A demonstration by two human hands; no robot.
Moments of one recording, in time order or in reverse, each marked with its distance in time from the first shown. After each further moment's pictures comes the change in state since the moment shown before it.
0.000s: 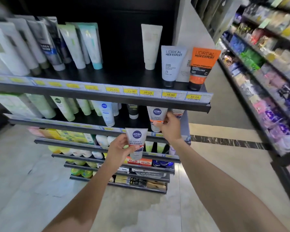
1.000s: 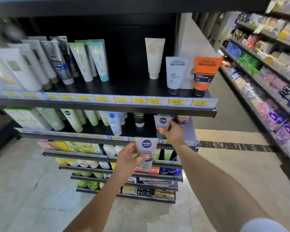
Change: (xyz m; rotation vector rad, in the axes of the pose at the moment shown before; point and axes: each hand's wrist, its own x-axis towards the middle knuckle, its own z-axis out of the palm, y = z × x) left_hand -0.012 0.012 -0.009 0.027 -0.064 0.041; right_hand 0.024 0.021 0.023 -0.278 0.045 0.095
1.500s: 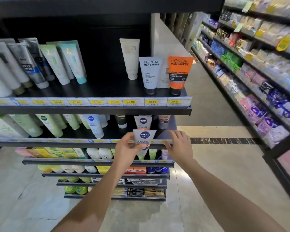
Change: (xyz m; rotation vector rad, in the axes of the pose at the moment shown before) left_hand 0.025 0.027 0.062 0.039 0.009 0.117; right_hand -0.045 0.077 -0.071 -0.616 0.114 -0.299
